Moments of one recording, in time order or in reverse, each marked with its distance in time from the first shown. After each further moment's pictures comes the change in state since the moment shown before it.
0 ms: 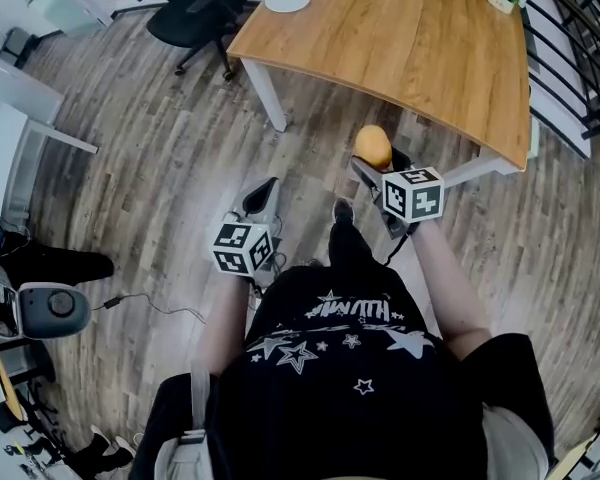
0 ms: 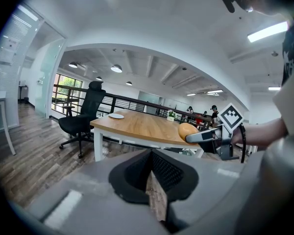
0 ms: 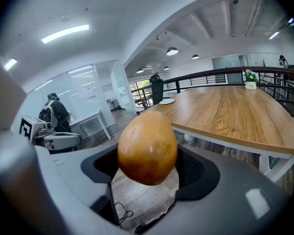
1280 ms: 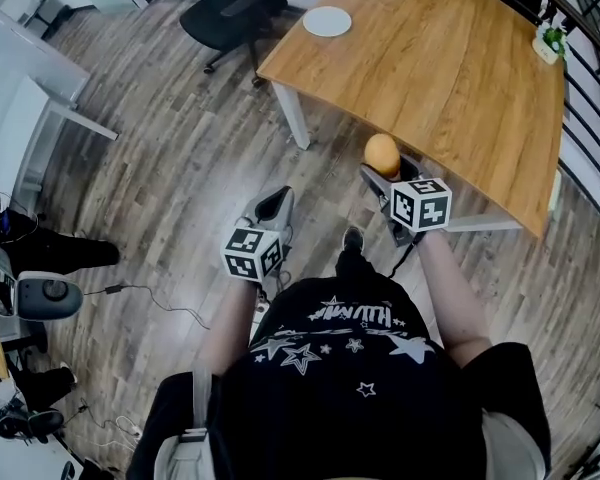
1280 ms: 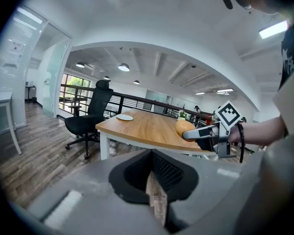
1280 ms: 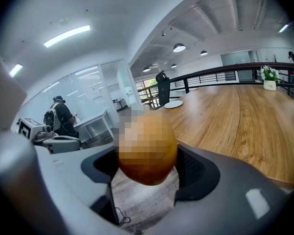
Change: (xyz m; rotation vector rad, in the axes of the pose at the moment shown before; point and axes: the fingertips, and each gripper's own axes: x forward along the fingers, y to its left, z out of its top) left arm 0.059 0.058 0.037 -0.038 0.015 0.086; right arm 0.095 -0.023 0.068 -0.028 0.021 0.101
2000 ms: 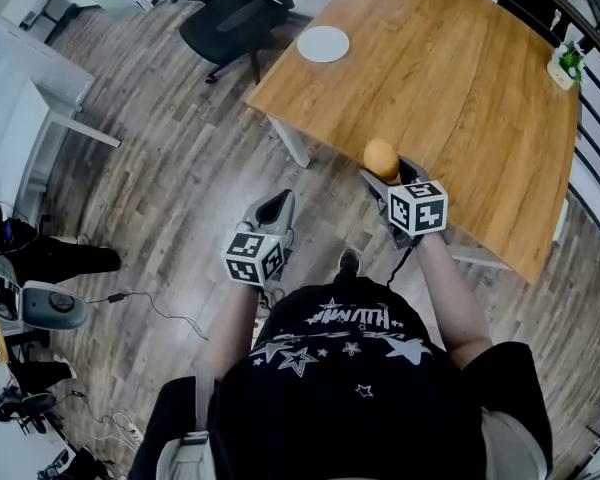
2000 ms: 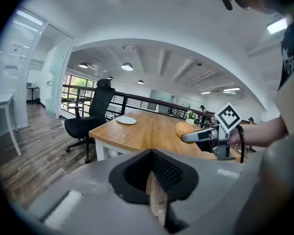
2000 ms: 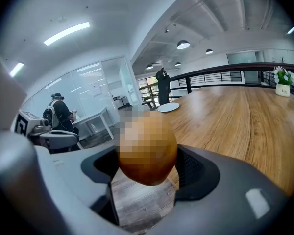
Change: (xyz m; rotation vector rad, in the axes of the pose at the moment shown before) left arm 0.101 0.019 0.045 -0.009 0.001 0.054; right arm 0.066 -0.083 0.051 -0.044 0.029 0.032
